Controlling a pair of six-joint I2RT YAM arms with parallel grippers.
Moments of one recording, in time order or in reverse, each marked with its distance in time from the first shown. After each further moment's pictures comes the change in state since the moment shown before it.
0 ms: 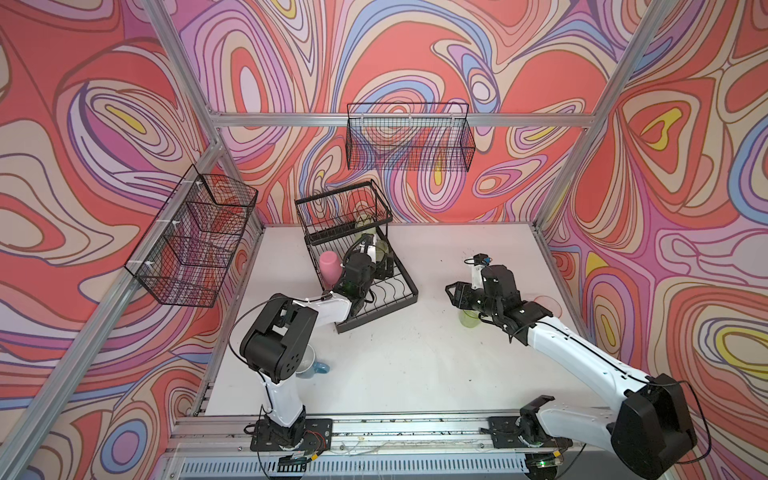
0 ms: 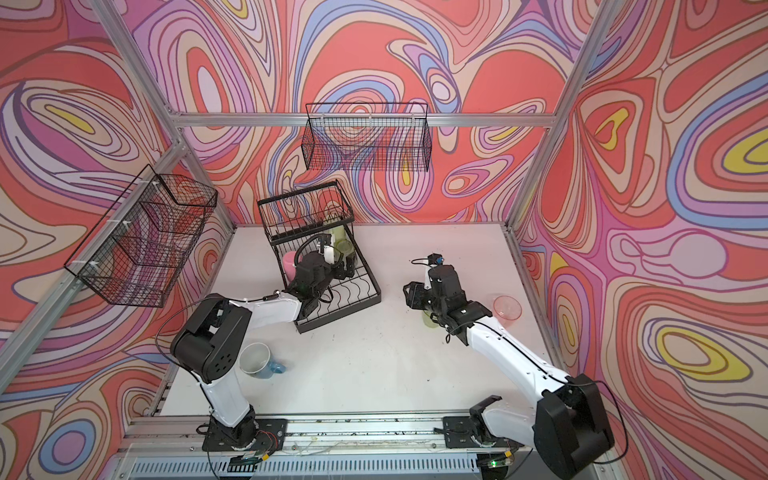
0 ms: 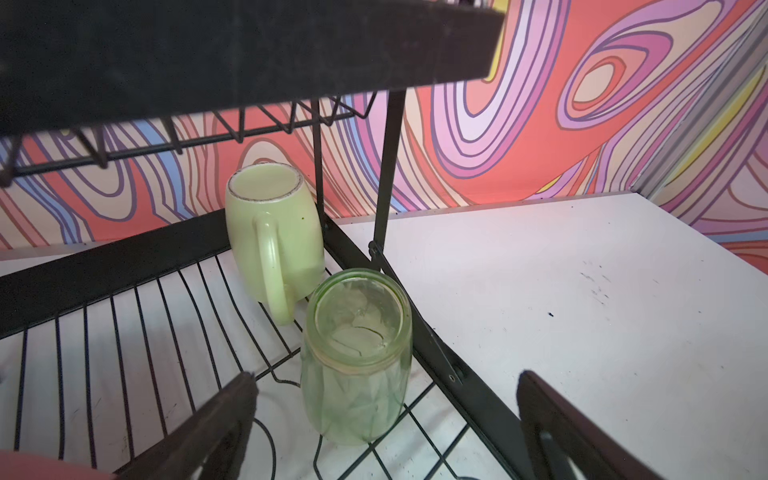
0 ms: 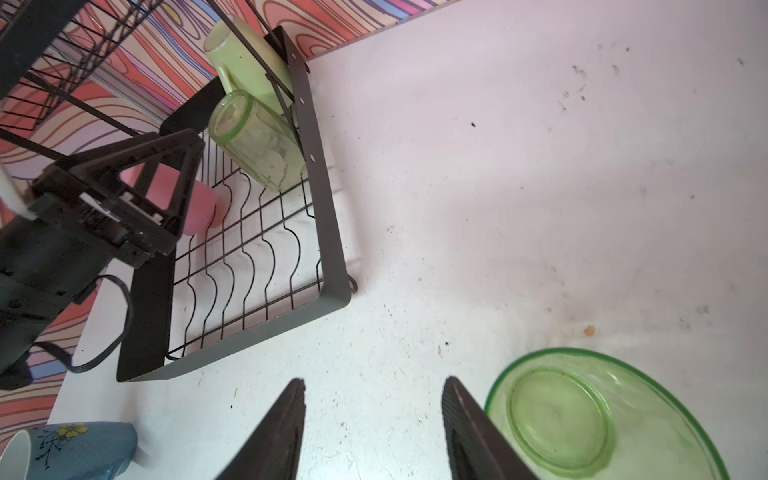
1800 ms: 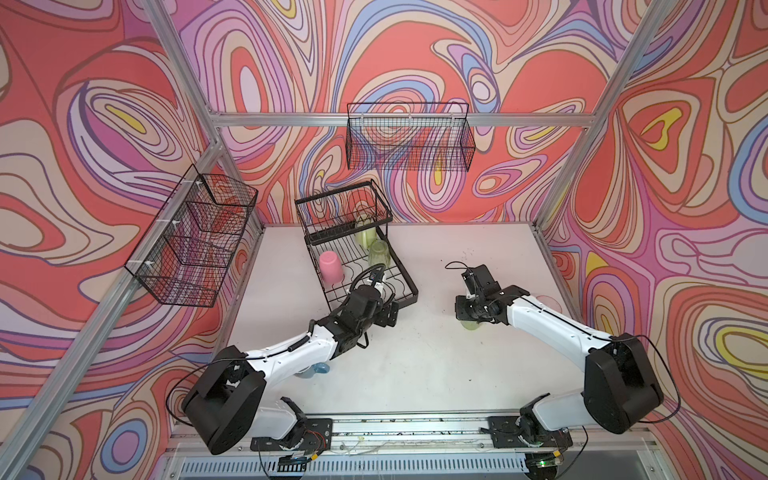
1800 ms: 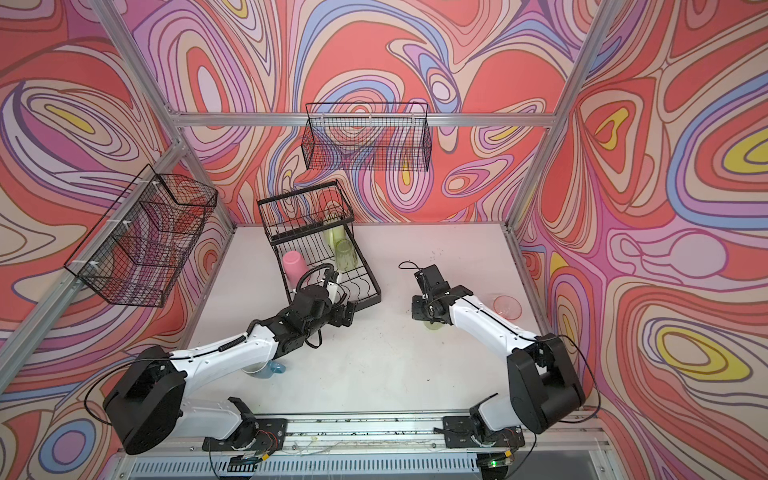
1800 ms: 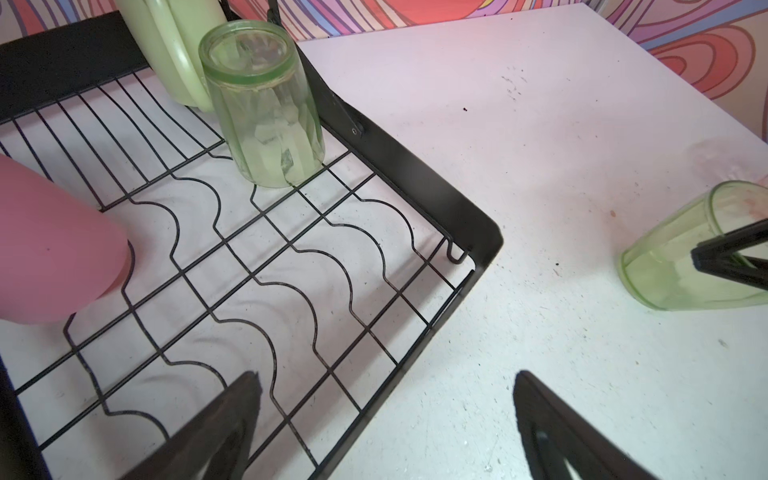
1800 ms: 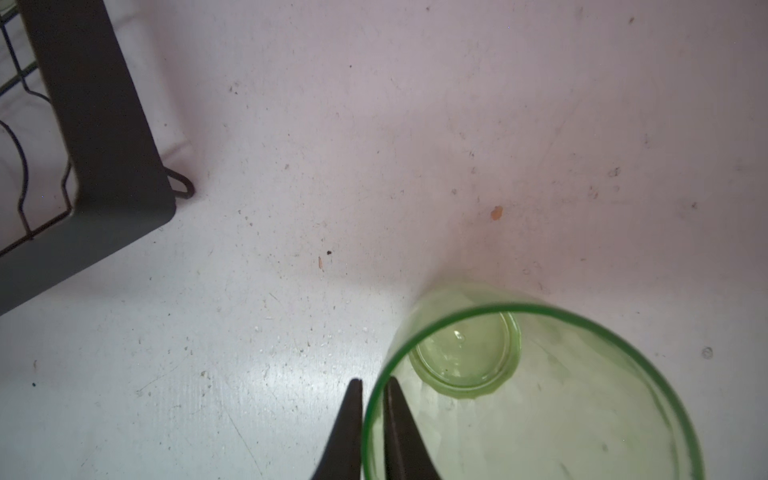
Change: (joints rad) left arm -0.226 -0.420 -0.192 -0.606 -0.046 -0.127; right arm 0.002 0.249 0.123 -0.309 0.122 -0.066
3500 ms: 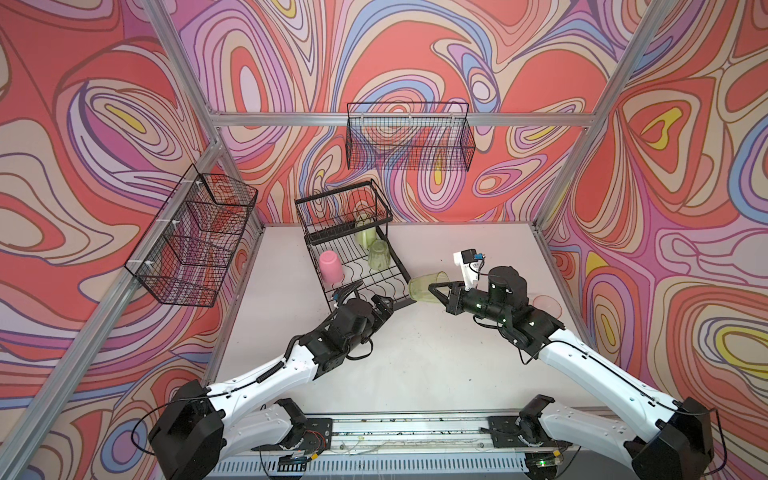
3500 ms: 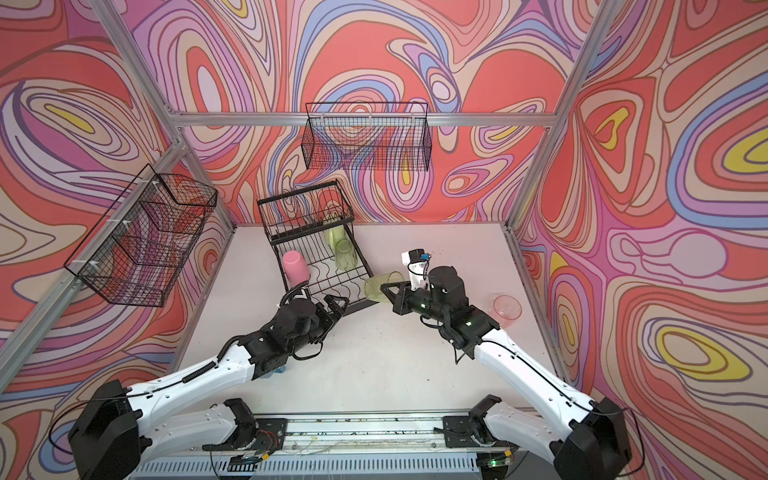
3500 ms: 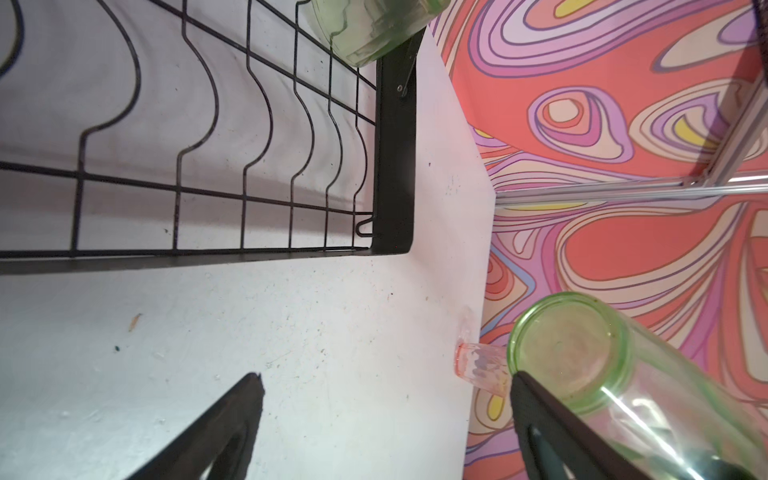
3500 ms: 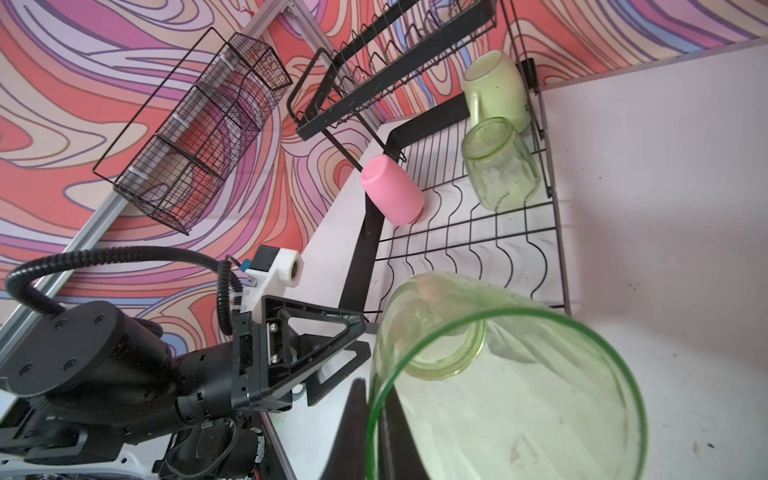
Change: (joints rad) left arm -0.060 -0.251 -0.121 -0.031 0.047 -1.146; right arm 0.145 -0.364 -0.113 0.553 -0.449 0.118
